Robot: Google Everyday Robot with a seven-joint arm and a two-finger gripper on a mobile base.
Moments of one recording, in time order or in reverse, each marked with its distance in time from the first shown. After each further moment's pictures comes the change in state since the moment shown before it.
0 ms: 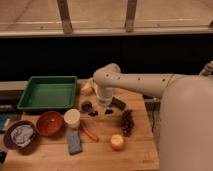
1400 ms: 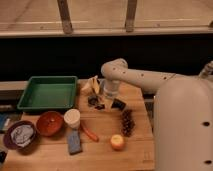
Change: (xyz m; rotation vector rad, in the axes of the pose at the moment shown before) arm 0.015 -0.062 -0.008 0.013 0.002 0.014
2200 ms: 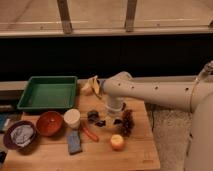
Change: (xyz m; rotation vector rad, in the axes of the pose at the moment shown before) arm 0.045 0.097 0.003 -0.029 -0.008 0.043
